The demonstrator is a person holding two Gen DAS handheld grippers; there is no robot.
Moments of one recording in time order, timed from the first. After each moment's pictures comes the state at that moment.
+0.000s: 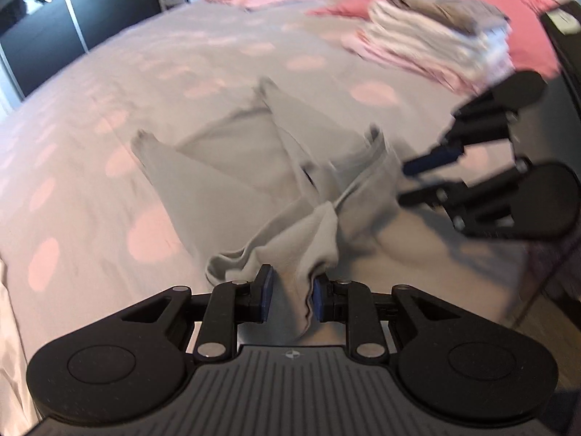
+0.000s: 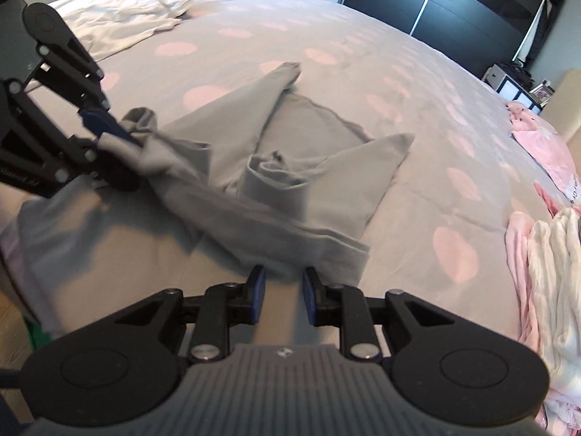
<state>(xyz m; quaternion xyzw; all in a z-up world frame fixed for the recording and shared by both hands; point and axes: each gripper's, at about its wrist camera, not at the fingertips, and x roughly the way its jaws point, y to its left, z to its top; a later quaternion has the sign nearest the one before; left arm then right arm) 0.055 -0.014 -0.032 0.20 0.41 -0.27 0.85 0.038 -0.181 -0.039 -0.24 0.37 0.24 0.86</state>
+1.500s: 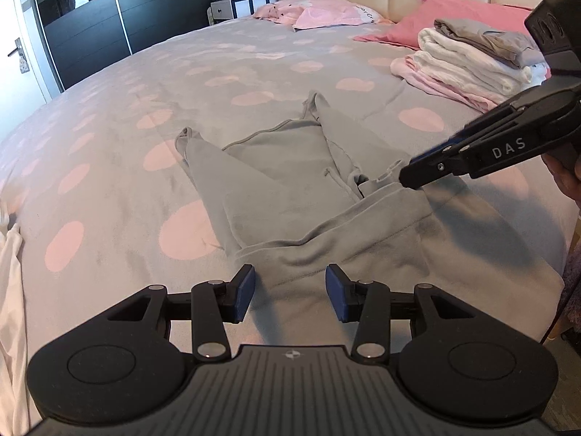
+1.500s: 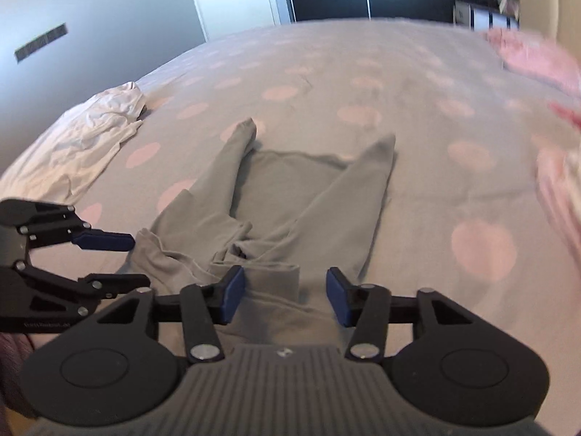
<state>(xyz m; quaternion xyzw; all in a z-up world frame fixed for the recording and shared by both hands) 0.049 0.006 -0.044 0.16 0.39 -0.22 0.88 0.099 -0.220 -0.027 0.01 0.41 0.27 0.87</state>
